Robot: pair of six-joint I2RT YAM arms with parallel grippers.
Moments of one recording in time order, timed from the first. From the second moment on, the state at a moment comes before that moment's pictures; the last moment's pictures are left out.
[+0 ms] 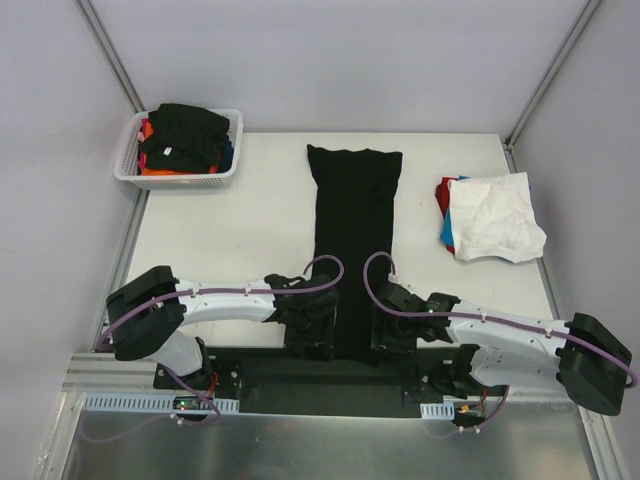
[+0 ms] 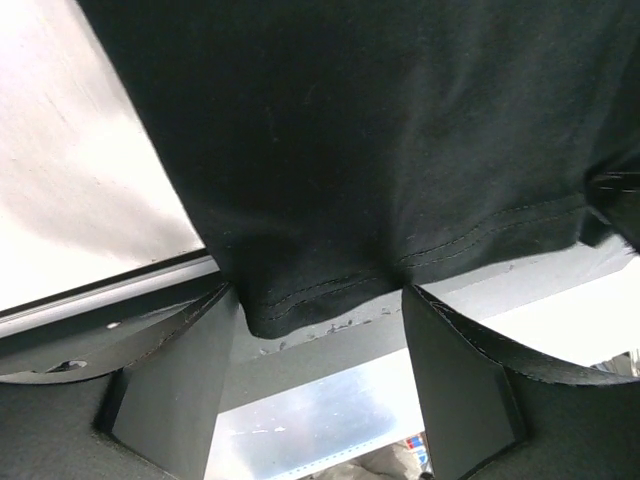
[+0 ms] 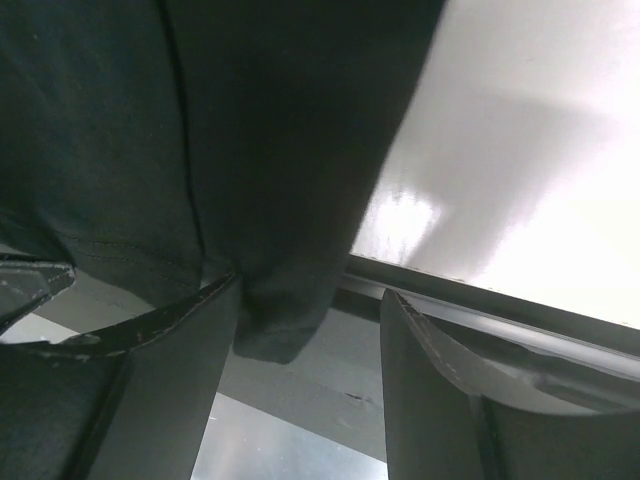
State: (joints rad) left arm -1.15 1.50 0.79 -0.57 0.22 -1.10; right arm 1.05 1.06 0.48 -0.65 -0.04 1.14
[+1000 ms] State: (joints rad) left arm -1.16 1.48 0.74 -0.63 0.07 -1.11; right arm 1.21 1.21 0.52 -0.57 0.05 1.20
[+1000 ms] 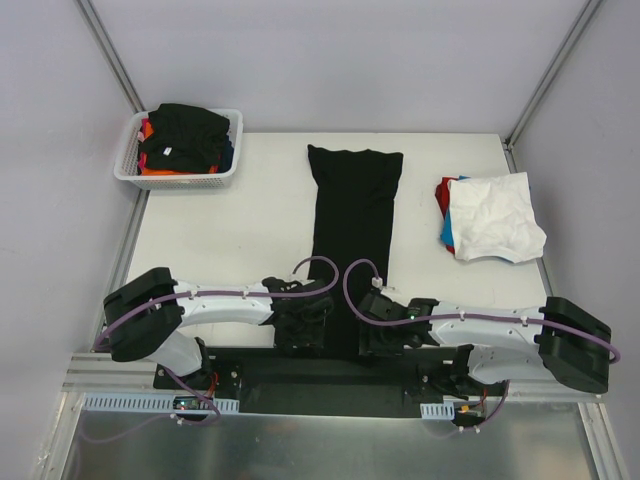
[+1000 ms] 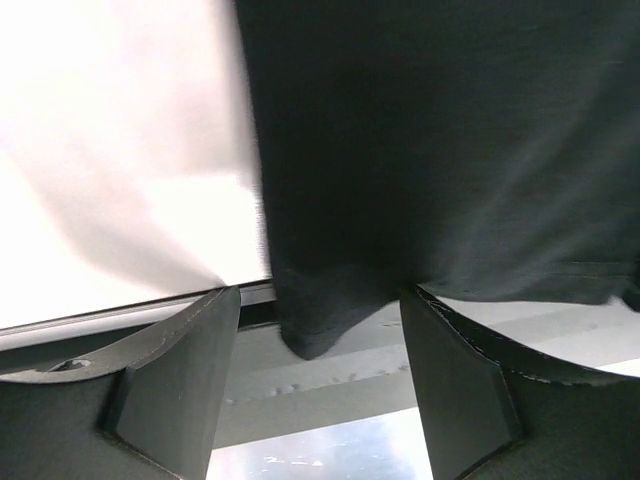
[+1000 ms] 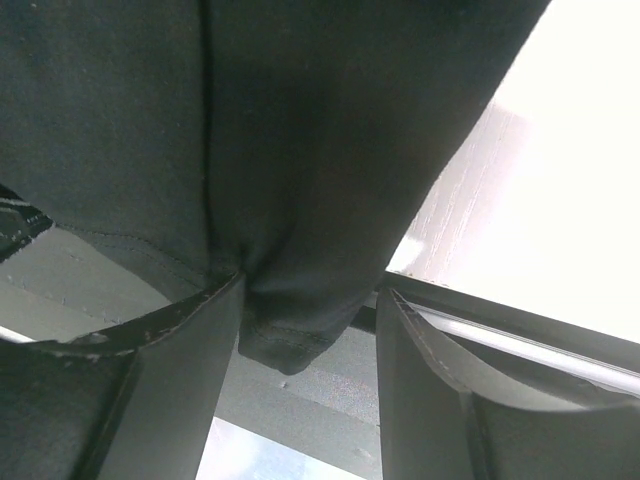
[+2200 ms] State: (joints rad) left arm -1.18 1.46 0.78 -0.60 0.10 -1.14; right arm 1.25 1.09 0.51 -0.59 0.10 1.28
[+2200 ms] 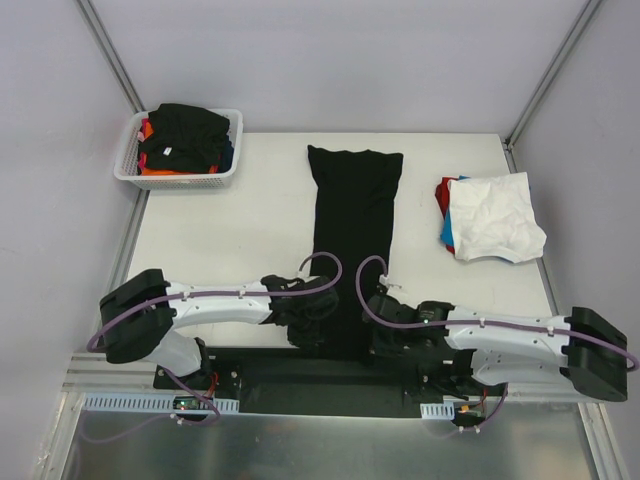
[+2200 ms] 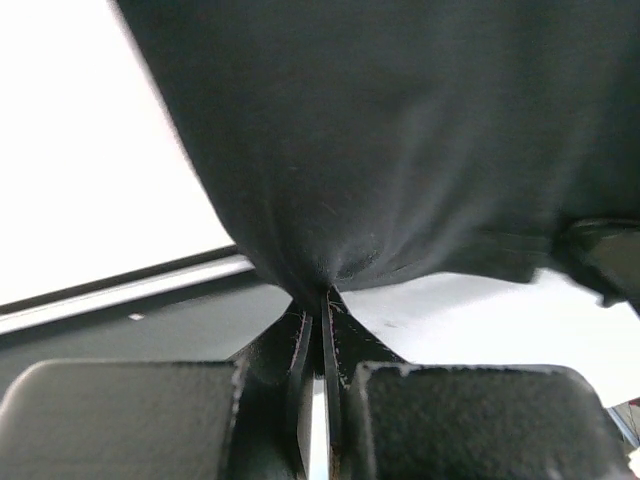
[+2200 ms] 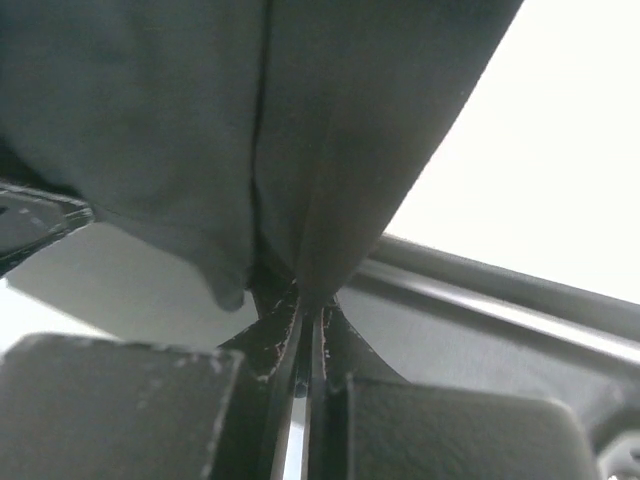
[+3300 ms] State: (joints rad) left arm -0.86 1.60 1.22 -0.86 0.07 -0.83; right arm 0.74 1.16 0.83 -0.86 0.01 0.85
